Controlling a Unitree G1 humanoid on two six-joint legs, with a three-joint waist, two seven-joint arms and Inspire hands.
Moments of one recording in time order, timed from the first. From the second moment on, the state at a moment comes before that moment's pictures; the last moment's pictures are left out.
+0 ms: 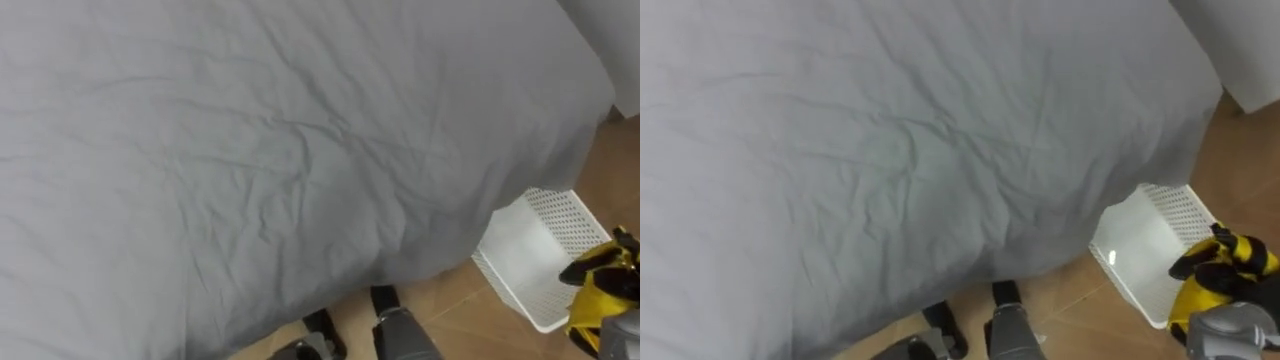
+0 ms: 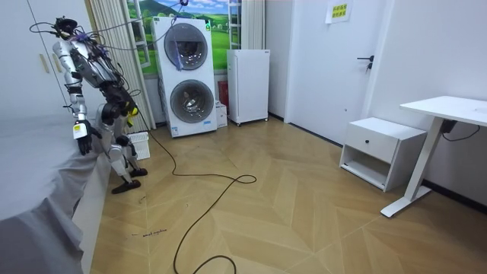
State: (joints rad) left arm -0.06 0.22 -0.16 1.19 -0.23 0.18 0.24; right arm -0.28 -0.48 -0.26 1.13 0.05 0.00 -0.56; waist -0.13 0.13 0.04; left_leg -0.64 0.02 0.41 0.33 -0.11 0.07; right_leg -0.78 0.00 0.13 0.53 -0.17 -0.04
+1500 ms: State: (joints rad) left arm -0.07 0.24 -0.24 1.17 -0.30 0.08 0.29; right arm -0.30 -0.54 -0.26 1.16 0.12 -0.05 -0.67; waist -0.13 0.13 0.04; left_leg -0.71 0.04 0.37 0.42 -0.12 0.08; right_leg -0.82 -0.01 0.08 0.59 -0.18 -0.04
